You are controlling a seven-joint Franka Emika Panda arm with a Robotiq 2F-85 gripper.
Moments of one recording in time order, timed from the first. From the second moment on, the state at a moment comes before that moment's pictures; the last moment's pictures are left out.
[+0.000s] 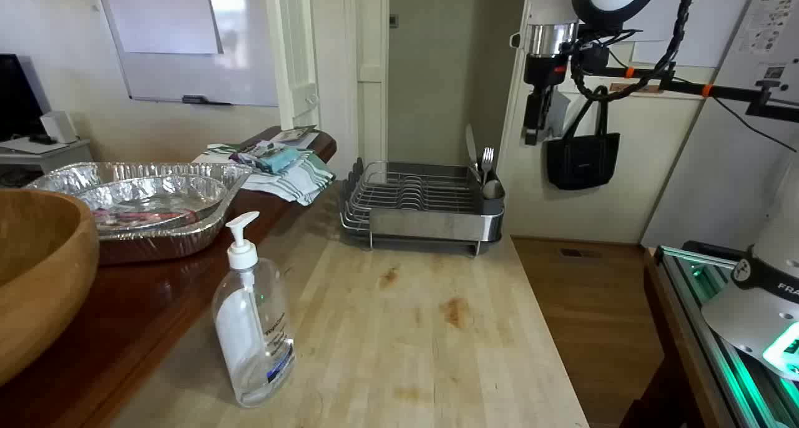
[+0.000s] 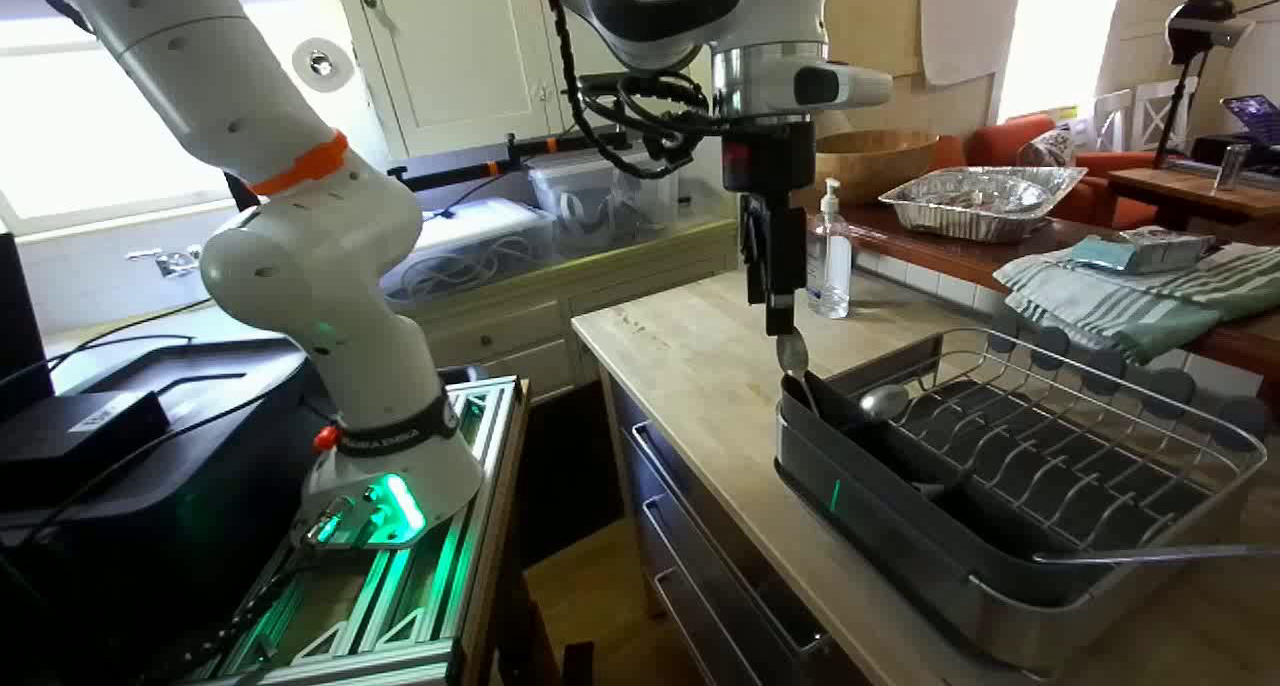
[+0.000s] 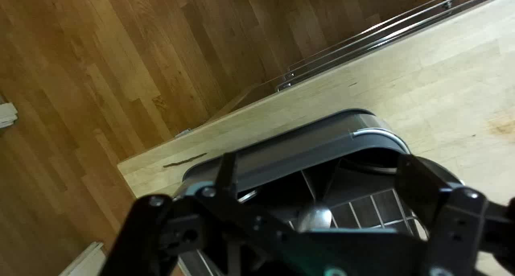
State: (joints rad) arm -0.15 -0.32 -0.08 -2.47 -0.22 2.13 -0.03
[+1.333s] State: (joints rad) arm -0.14 -0.24 -0.11 -2.46 -0.09 2.37 -0.05
